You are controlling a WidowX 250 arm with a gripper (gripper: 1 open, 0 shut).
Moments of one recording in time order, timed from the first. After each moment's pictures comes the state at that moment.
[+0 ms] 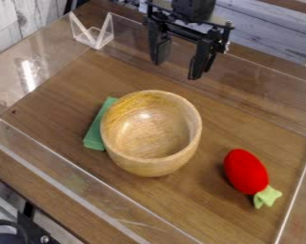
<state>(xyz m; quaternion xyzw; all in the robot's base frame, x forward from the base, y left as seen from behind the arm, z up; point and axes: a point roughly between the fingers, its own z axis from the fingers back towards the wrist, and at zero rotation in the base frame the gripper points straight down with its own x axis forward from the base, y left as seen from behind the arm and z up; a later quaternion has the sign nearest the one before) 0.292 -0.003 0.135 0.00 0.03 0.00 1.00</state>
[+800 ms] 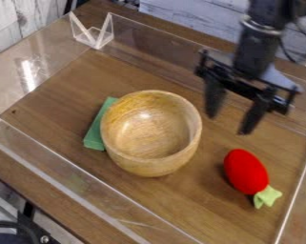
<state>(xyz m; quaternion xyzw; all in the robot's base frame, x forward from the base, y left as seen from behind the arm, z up) 0.266 -0.102 0.106 0.02 0.05 -0.03 1.00</state>
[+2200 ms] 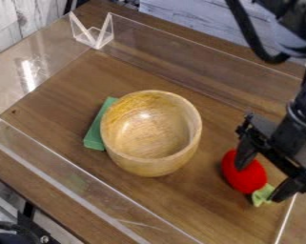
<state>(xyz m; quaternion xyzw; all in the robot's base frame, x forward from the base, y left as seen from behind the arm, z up) 0.263 -0.146 0.042 0.05 0.02 -0.15 0.99</state>
